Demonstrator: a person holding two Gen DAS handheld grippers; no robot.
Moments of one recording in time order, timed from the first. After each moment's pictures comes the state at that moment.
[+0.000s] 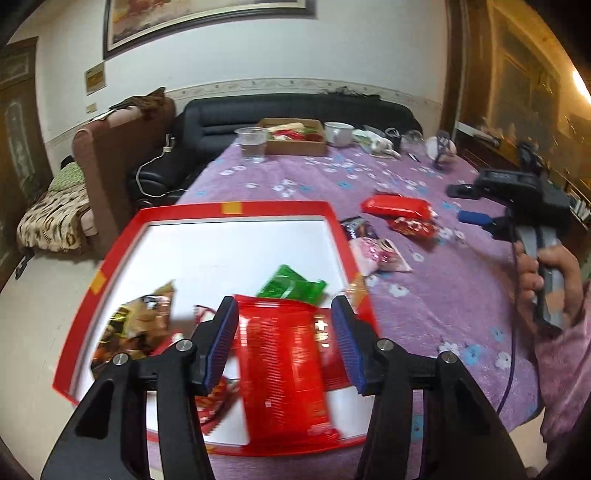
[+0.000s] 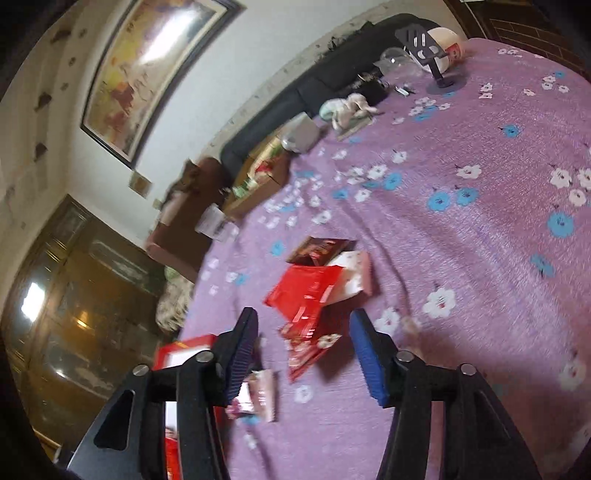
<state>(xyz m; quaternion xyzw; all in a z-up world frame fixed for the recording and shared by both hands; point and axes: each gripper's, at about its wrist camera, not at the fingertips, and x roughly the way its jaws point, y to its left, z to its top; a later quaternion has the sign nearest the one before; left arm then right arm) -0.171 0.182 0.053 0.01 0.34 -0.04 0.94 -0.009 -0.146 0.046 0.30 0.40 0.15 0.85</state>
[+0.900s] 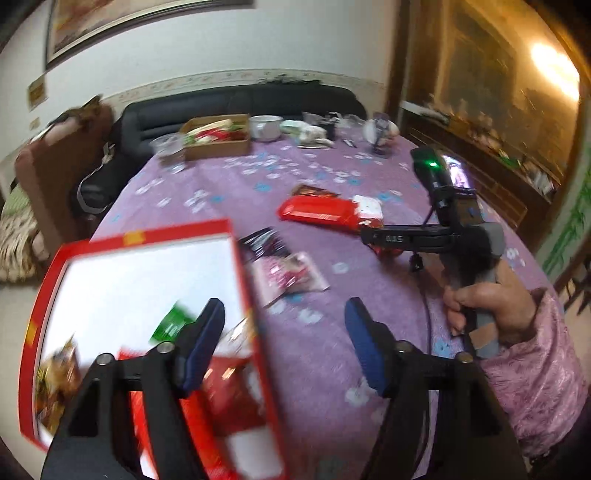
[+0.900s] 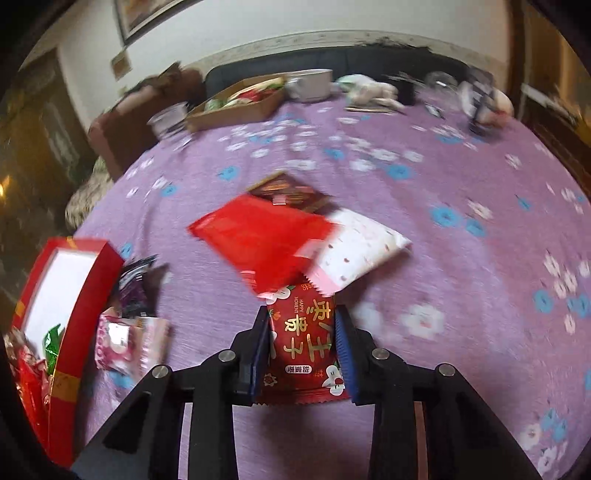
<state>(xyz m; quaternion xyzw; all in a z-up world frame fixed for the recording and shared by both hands) -0.138 0.107 0.071 0.05 0.36 -0.15 0.92 -0.001 -0.094 0.015 0.03 0.45 0.09 0.89</state>
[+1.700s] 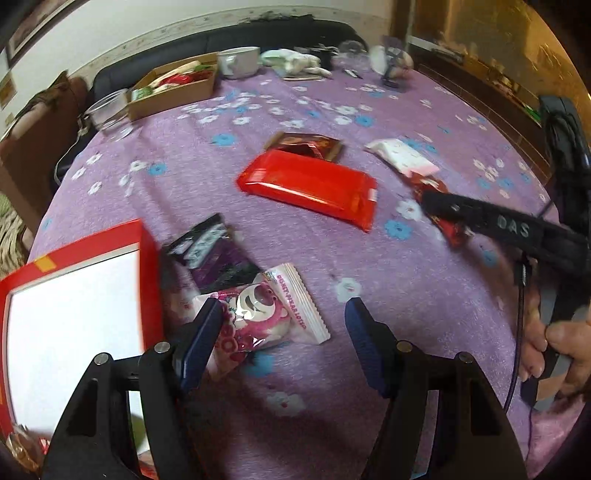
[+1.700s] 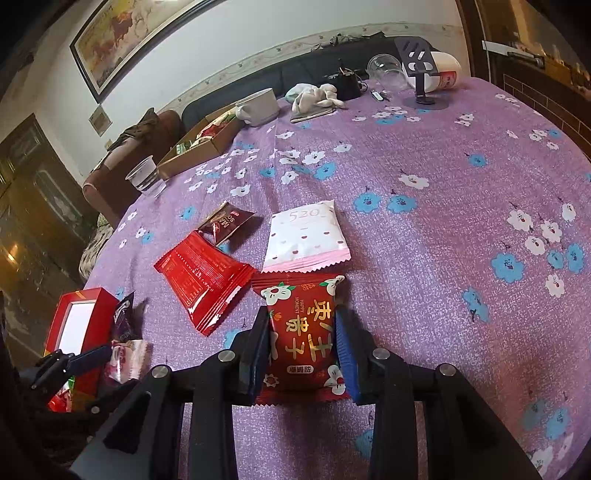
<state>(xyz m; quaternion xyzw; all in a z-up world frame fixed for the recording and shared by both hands) -0.042 0.043 0.013 0.09 0.47 -0.14 0.87 -0.005 -0.159 0.013 0.14 0.43 0.08 0.89</state>
